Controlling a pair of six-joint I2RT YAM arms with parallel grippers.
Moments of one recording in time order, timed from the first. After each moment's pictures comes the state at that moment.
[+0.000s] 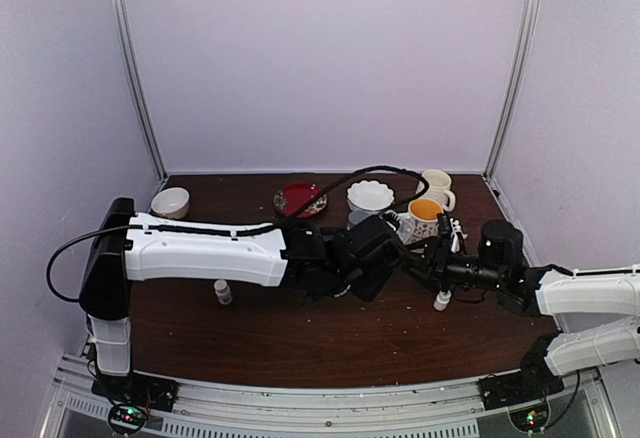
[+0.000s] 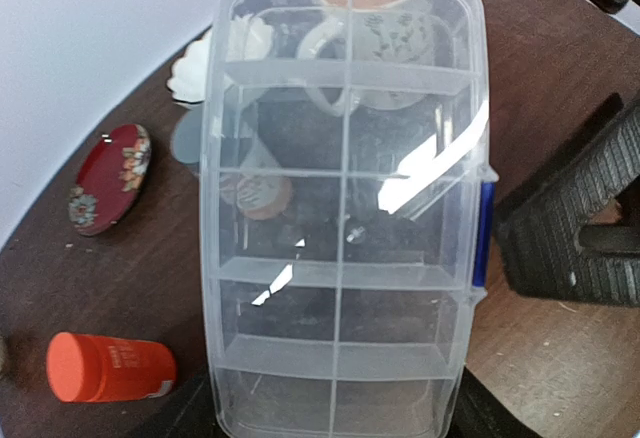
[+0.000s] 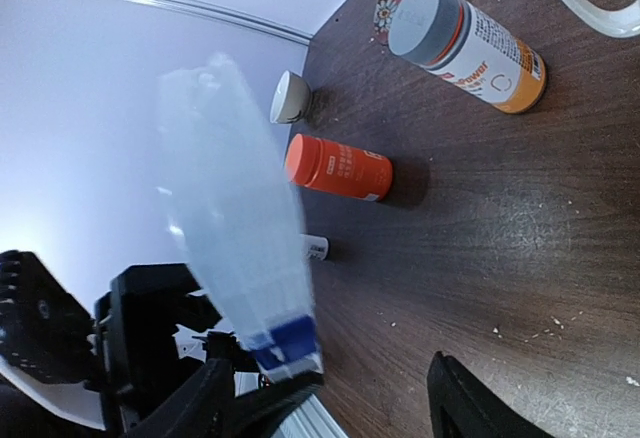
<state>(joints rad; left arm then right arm) -1.31 2.01 1.70 -0.58 -0.63 -0.34 0.62 1.10 0.36 0.47 -0.42 1.11</state>
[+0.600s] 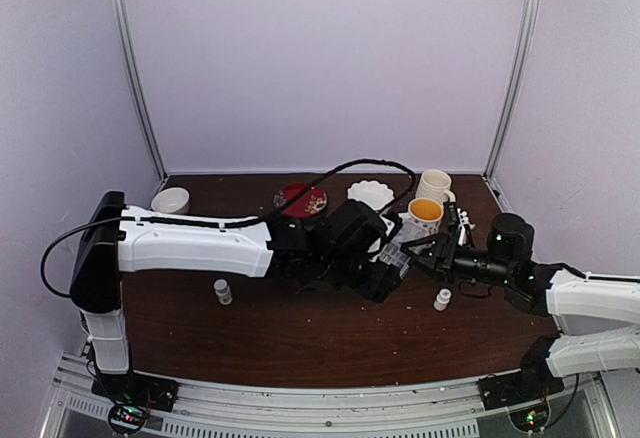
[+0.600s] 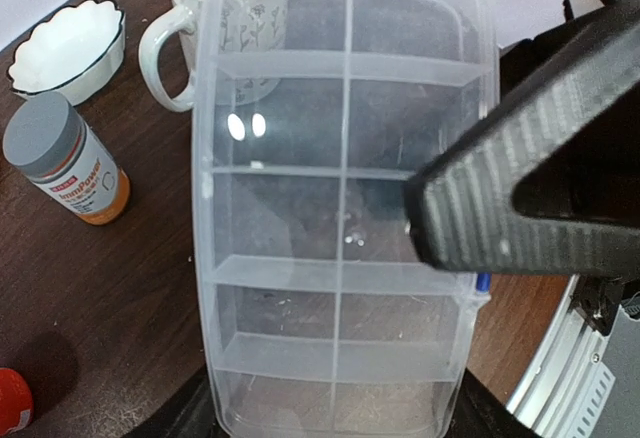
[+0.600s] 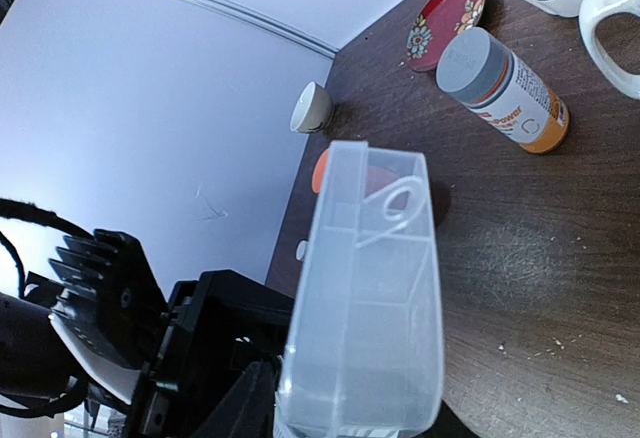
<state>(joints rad) -1.24 1.95 1.58 -0.36 -0.17 -0.39 0.62 1.01 0.39 0.43 -0.44 1.01</state>
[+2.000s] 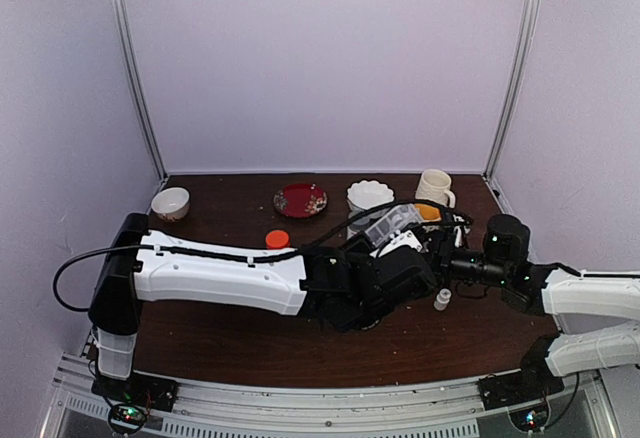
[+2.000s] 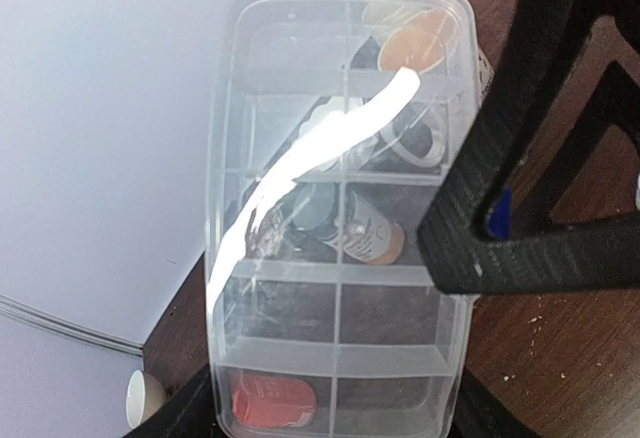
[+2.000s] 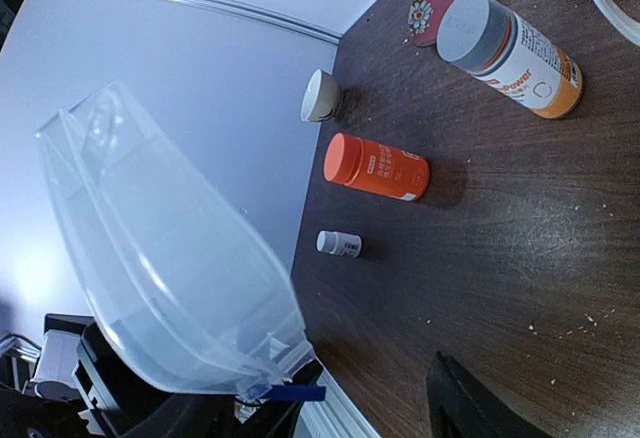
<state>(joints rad) -1.43 2.08 1.78 -0.56 -1.04 -0.04 0.62 1.05 0.38 0.46 -0.46 1.13</state>
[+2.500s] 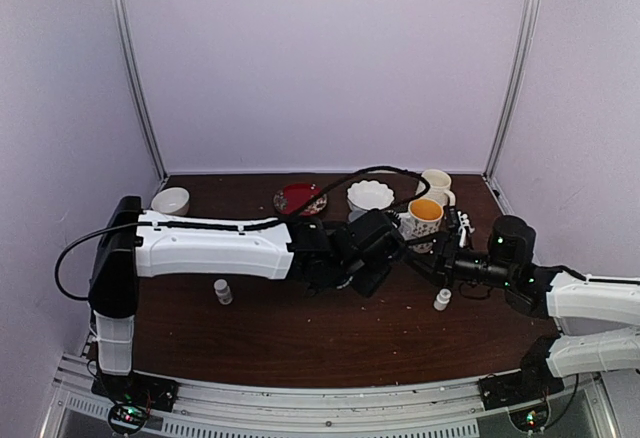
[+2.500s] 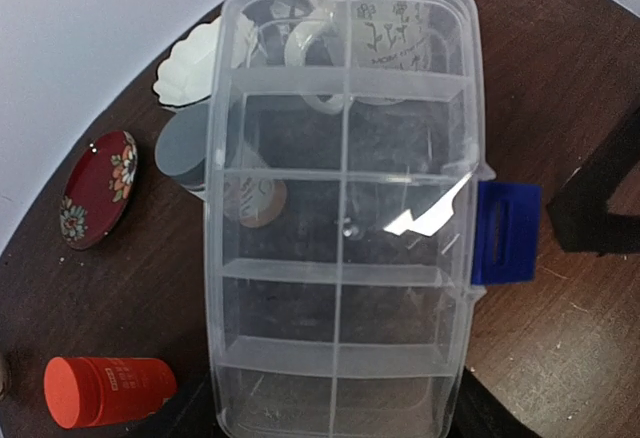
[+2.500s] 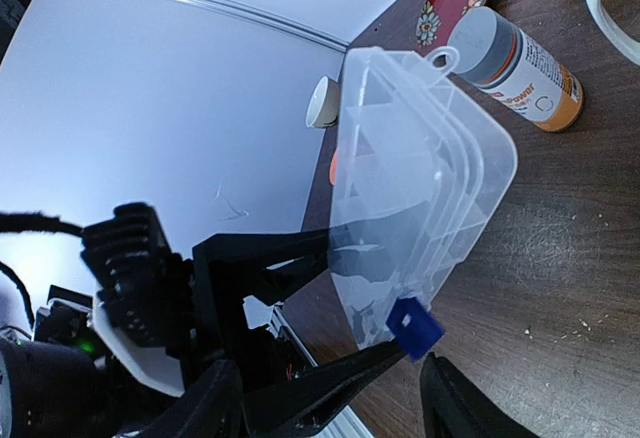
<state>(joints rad) -1.29 2.05 1.73 -0.57 -0.59 -0.27 0.62 0.99 0.37 0.45 -0.45 1.11</state>
